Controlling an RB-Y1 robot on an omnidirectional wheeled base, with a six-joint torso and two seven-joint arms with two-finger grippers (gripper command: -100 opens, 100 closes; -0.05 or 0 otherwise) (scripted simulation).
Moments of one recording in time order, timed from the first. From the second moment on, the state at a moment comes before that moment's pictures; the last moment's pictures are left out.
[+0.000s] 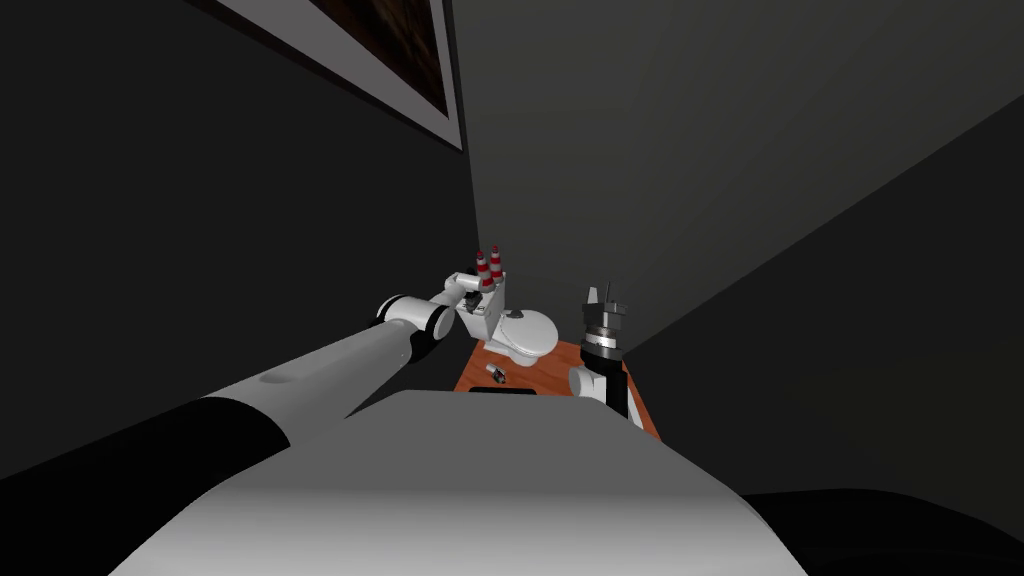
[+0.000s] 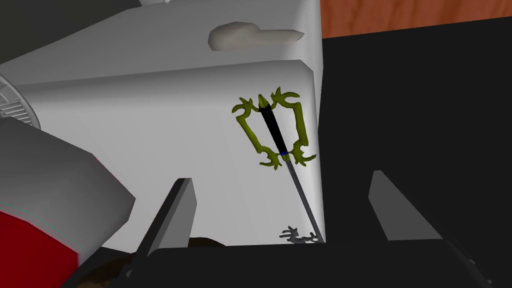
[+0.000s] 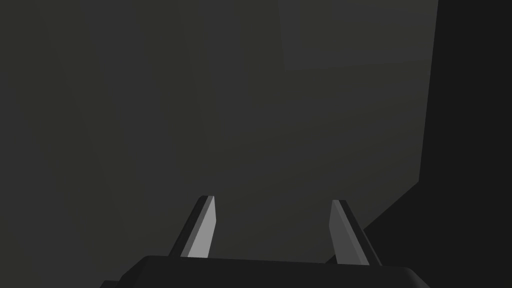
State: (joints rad) left arm -1.11 0.16 0.12 -0.35 0.06 1.10 -0.24; right arm 0.45 0.02 0.01 -2.23 -0.05 -0.48 -0.04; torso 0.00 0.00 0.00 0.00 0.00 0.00
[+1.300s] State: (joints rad) left arm -1.08 0.18 0.12 -0.31 0.06 1.06 -0.22; right arm 0.45 0.02 0.01 -2.23 -0.05 -0.48 -0.04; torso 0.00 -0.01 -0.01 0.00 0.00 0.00
